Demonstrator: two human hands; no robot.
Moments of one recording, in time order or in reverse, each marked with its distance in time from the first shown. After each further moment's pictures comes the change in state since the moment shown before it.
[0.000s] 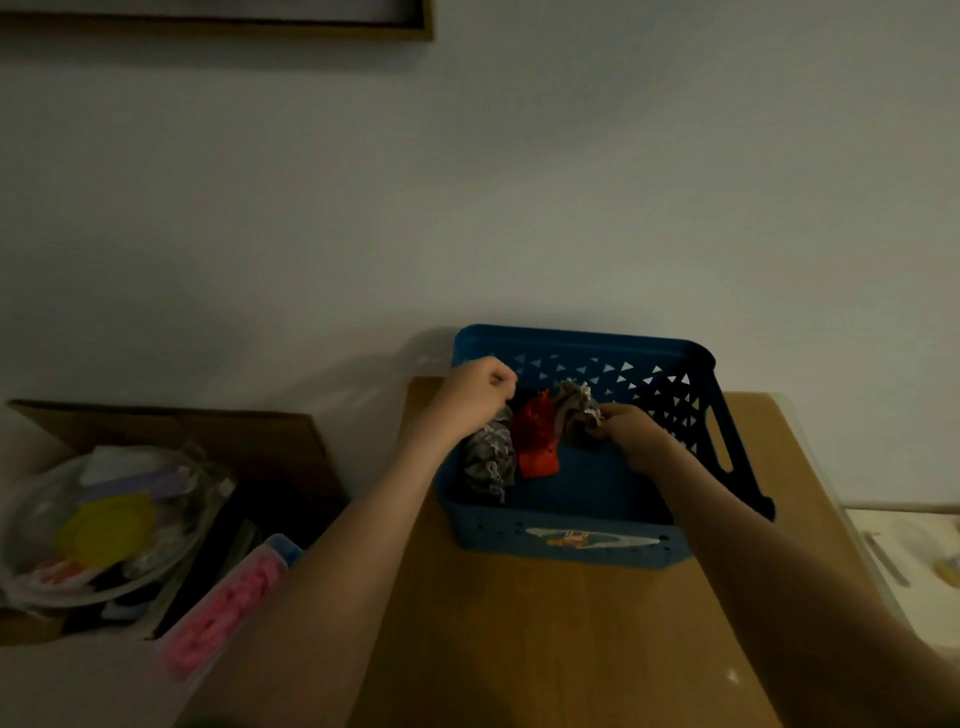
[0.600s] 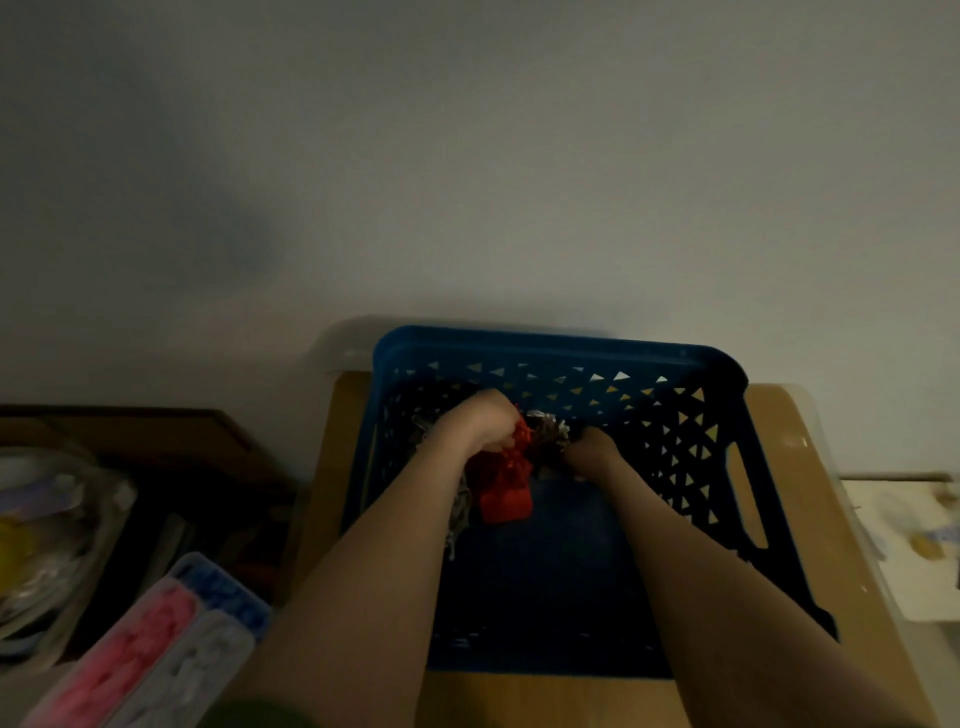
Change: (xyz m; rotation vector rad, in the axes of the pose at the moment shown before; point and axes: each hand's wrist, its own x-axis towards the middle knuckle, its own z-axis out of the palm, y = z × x) left_hand 0.172 -0.055 0.106 0.017 -0.404 -0.484; right_hand 0.156 0.082 0.003 -0.506 0.003 0.241
